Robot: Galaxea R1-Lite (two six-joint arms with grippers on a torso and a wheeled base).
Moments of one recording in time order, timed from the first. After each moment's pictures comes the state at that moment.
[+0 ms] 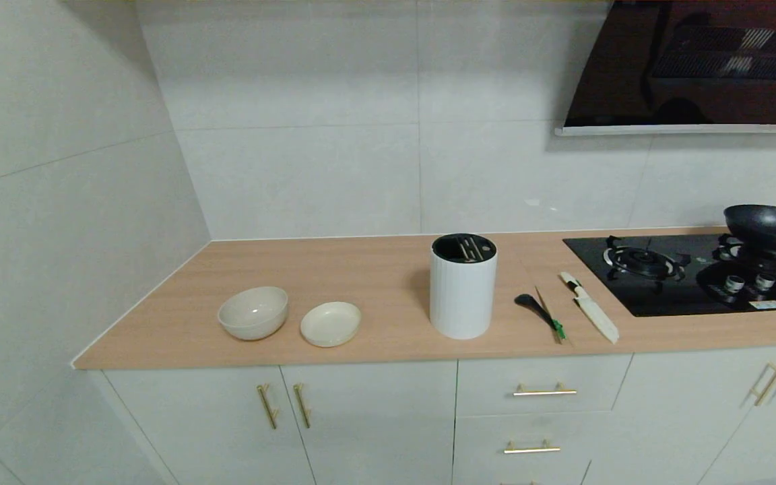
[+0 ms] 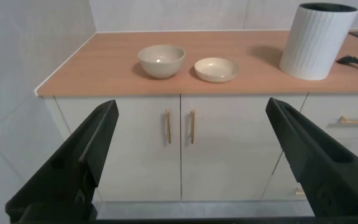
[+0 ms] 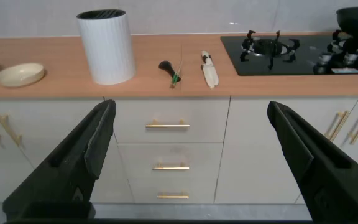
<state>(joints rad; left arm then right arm) 0.00 0.00 0.00 0.00 0.02 0.00 0.00 0.00 0.00 0.00 0.03 0.00</state>
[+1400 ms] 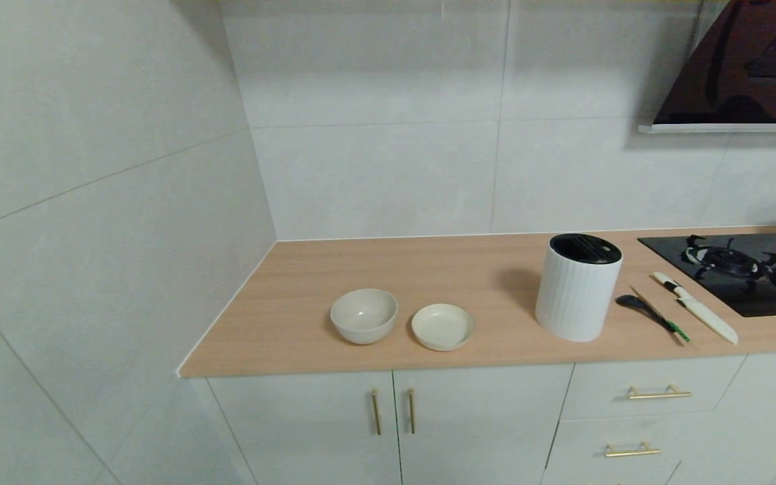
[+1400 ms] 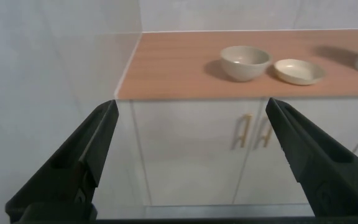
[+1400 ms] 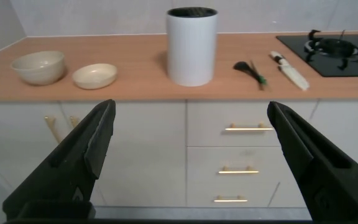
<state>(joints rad) 0.00 0.00 0.00 0.00 0.02 0.00 0.00 0.00 0.00 0.00 0.03 0.00</state>
